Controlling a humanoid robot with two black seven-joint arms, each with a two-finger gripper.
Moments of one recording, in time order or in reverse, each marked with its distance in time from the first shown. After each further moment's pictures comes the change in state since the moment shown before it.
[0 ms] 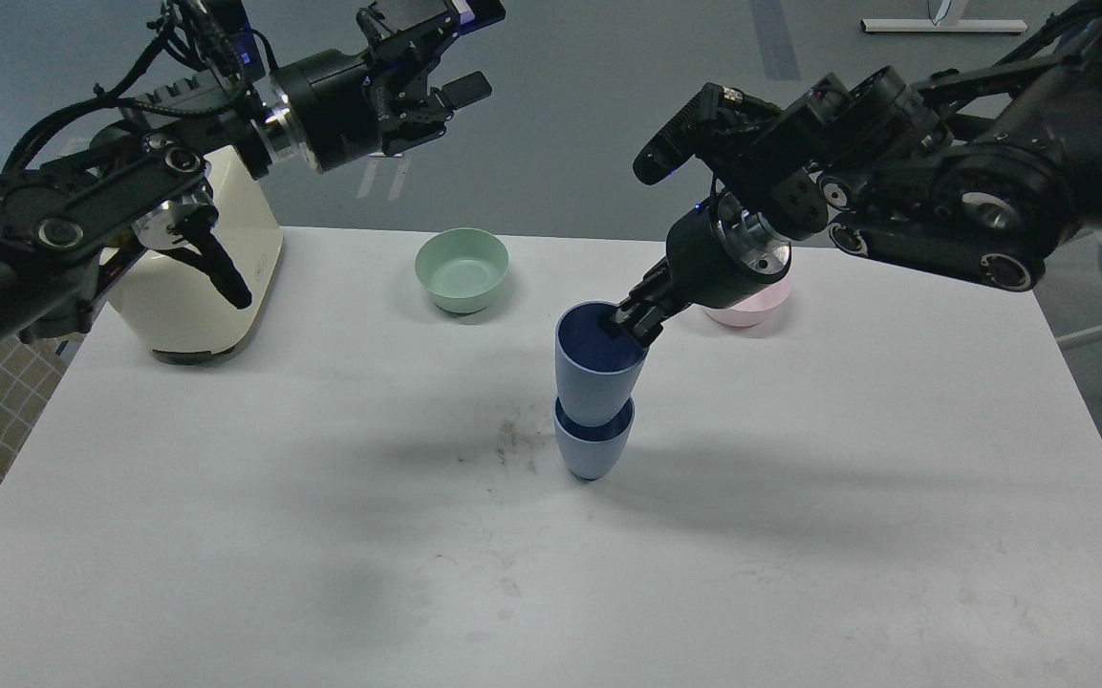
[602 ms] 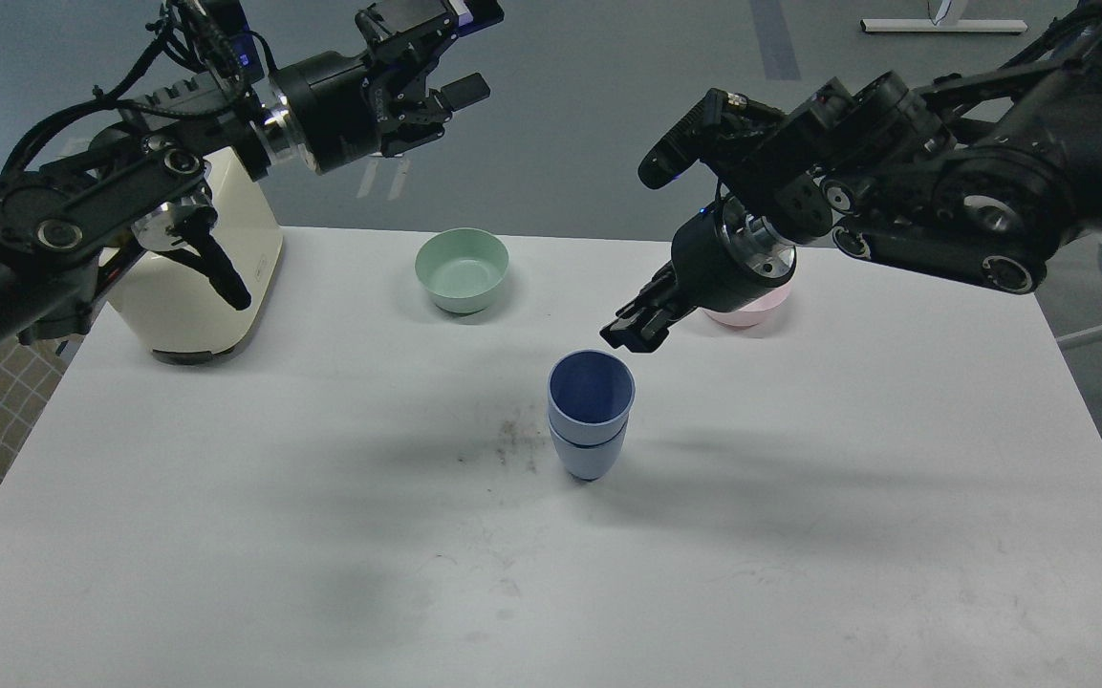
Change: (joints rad) left arm 0.003 0.002 -0.001 0.000 0.001 0.000 0.000; right arm 0.000 0.001 -0.019 0.001 0.021 -0.001 0.000
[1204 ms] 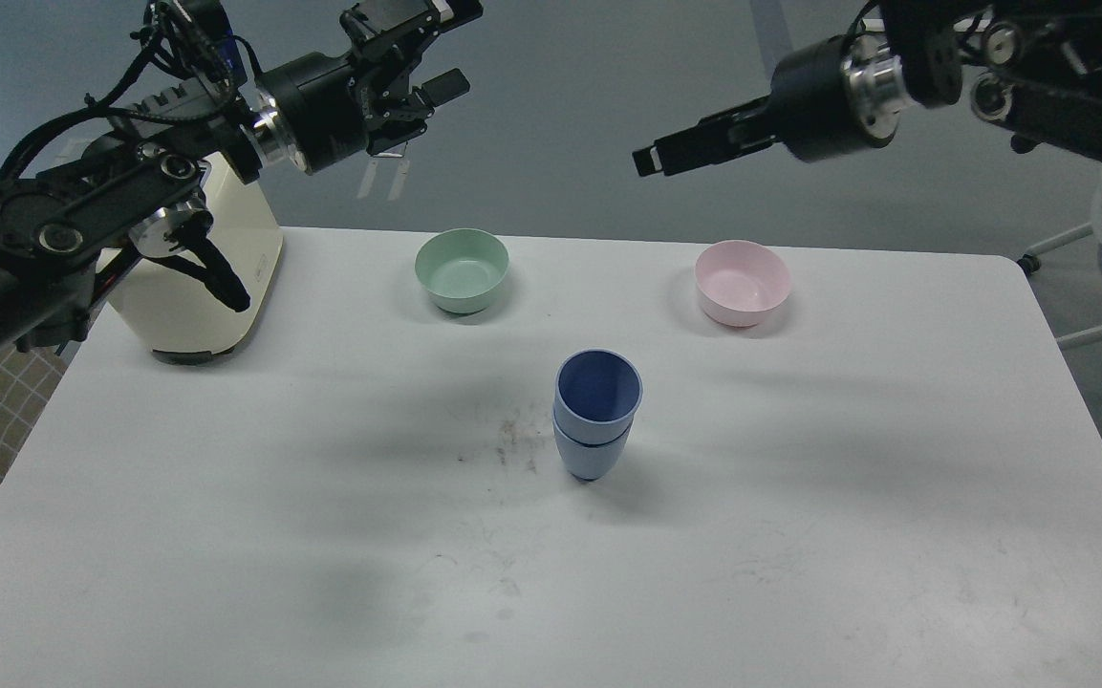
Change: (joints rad) left arm 0.030 -0.009 -0.002 0.046 -0.013 0.065 0.000; right arm -0.020 -0.291 0.168 -0.139 0.270 -0.041 0.000
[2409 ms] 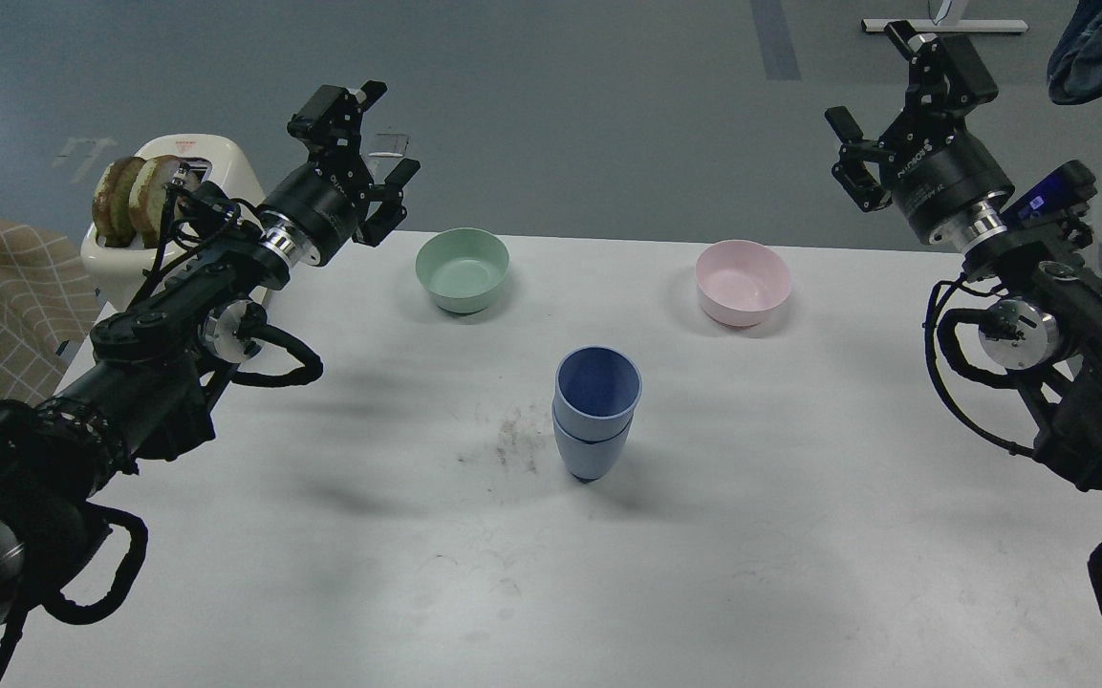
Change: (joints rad) left arm 0.217 -0.309 -0.256 0.483 -0.316 -0.104 0.000; right arm -0.953 0.202 1.315 -0.351 0.332 0.026 0.000
